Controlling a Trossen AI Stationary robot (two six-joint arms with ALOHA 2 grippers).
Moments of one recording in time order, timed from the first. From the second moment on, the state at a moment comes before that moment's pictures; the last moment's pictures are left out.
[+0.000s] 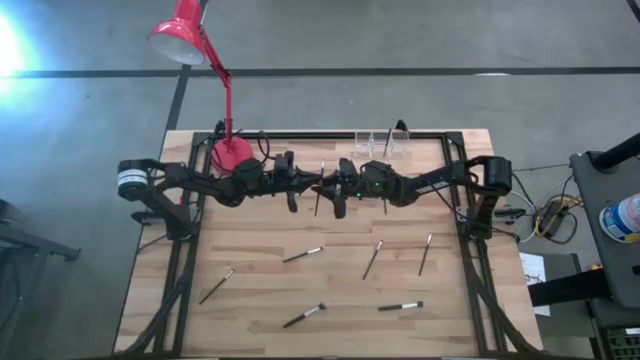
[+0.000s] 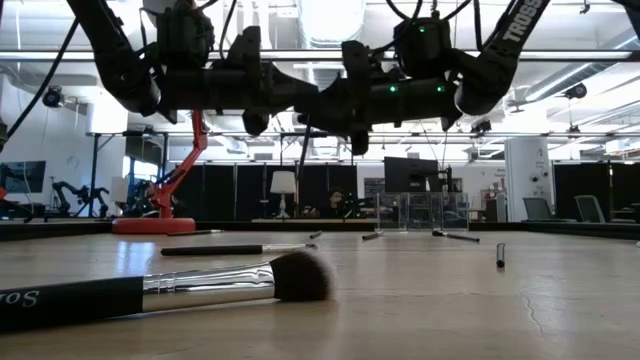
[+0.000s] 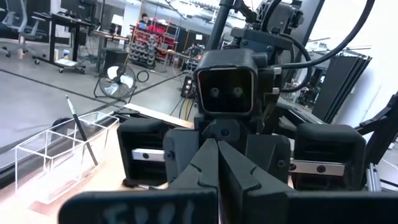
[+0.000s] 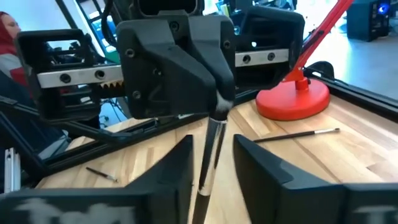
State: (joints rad) left arm 0.29 1.53 0.56 1.11 0.17 -0.28; right arm -0.22 1.81 0.81 0.95 -0.13 0.34
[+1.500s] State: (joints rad) left arm 0.36 1.25 0.34 1.04 0.25 -0.21; right arm -0.81 1.47 0.82 0.27 0.11 0.21
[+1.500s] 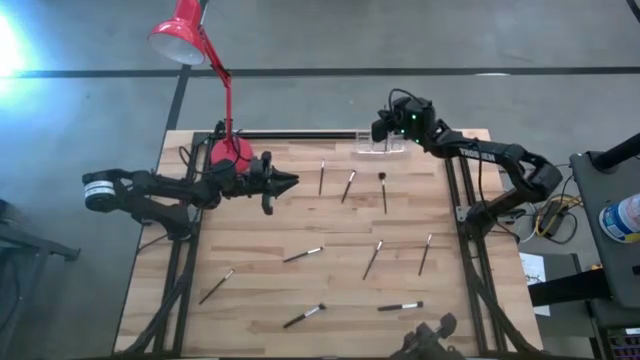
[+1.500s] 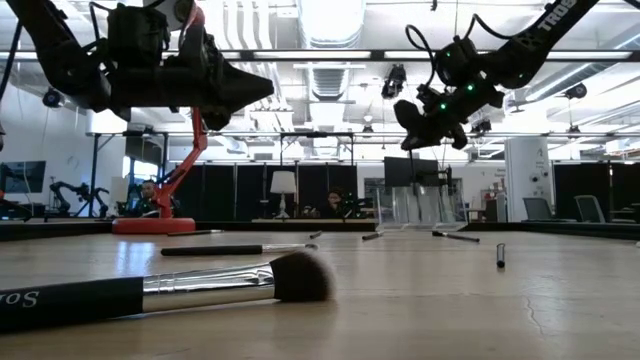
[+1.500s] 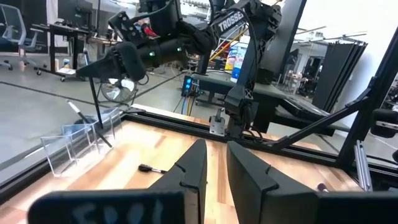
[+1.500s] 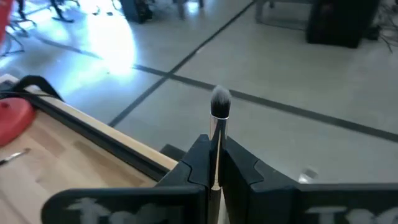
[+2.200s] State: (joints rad) left arm 0.36 1.25 0.34 1.04 0.25 -0.20; right arm -0.83 1.42 0.83 0.26 0.06 0.24
